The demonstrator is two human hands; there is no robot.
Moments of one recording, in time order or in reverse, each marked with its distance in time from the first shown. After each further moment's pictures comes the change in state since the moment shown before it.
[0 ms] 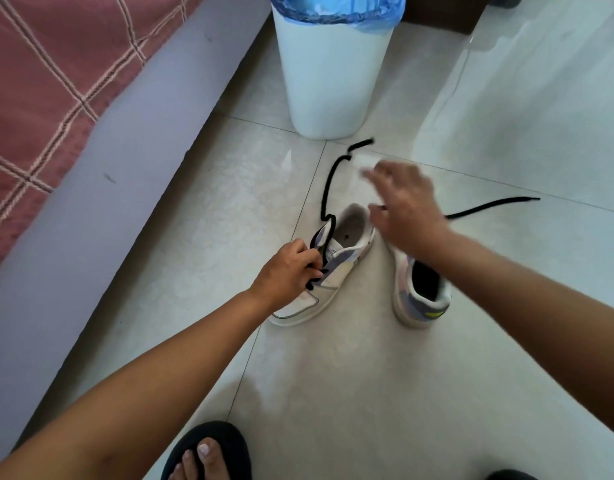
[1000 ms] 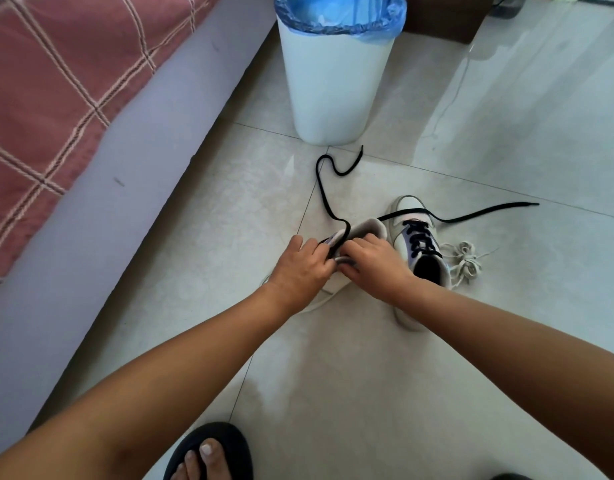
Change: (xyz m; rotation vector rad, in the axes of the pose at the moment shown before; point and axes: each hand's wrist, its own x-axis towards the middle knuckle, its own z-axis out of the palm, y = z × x) left_hand 0.010 0.020 -0.006 0.843 0.114 0.469; right_hand -0.044 -0.035 0.052 0.086 -0.236 -0.029
